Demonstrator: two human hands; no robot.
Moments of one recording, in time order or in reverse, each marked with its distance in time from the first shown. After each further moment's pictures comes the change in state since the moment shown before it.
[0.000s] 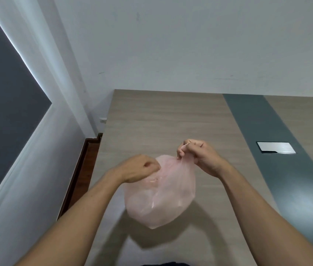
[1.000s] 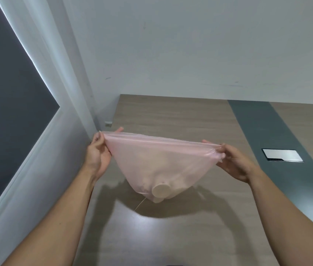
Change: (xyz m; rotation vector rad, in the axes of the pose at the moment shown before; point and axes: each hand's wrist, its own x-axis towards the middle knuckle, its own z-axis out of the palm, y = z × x) left_hand -0.024 -0.073 -0.058 -1.596 0.742 0.038; right_hand -0.009 0.018 -0.097 0.231 0.137 0.131
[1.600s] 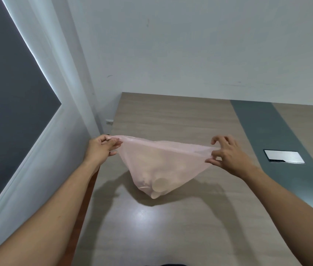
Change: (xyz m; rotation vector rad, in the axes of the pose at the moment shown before) left_hand 0.023 -0.003 -0.024 0.728 0.180 -0.056; right_hand 0.025 0.006 -0.018 -1.878 0.195 -0.510
